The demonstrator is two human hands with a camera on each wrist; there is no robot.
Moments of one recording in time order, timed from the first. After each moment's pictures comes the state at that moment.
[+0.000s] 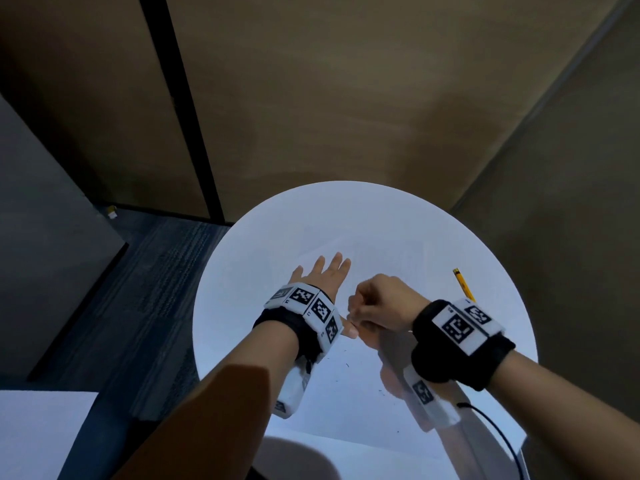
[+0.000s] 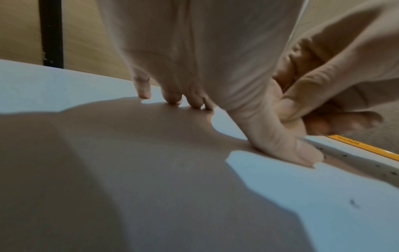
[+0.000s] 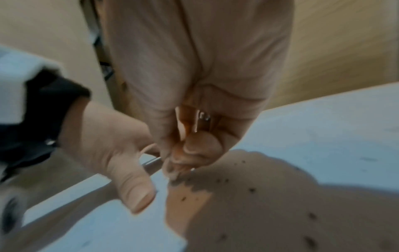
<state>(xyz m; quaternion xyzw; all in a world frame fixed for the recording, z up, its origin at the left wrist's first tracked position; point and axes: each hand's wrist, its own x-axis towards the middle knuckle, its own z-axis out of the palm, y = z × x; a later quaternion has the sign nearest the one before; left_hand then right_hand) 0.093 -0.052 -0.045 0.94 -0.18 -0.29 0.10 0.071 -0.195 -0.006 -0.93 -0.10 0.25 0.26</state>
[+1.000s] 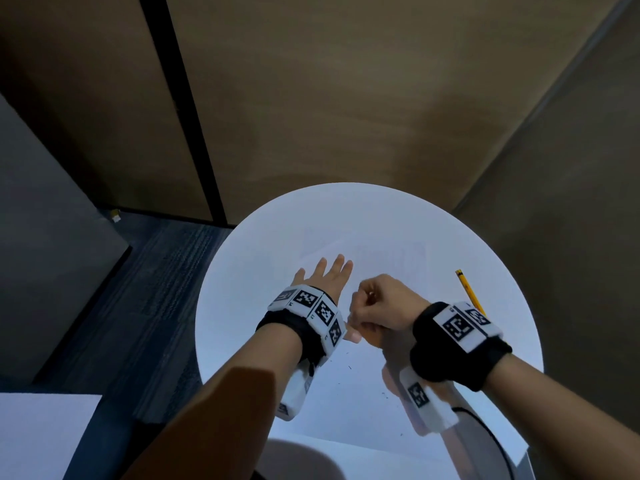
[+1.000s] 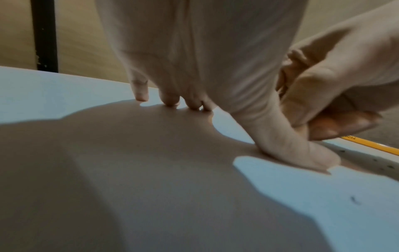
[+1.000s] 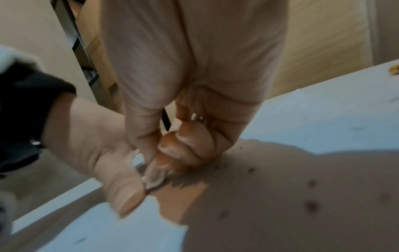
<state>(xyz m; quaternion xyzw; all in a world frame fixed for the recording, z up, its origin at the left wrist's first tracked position) 0.091 -0.051 -0.049 0.94 -0.19 -0.27 0.09 0.073 -0.194 -0.009 -0.90 -0.05 0.28 0.33</state>
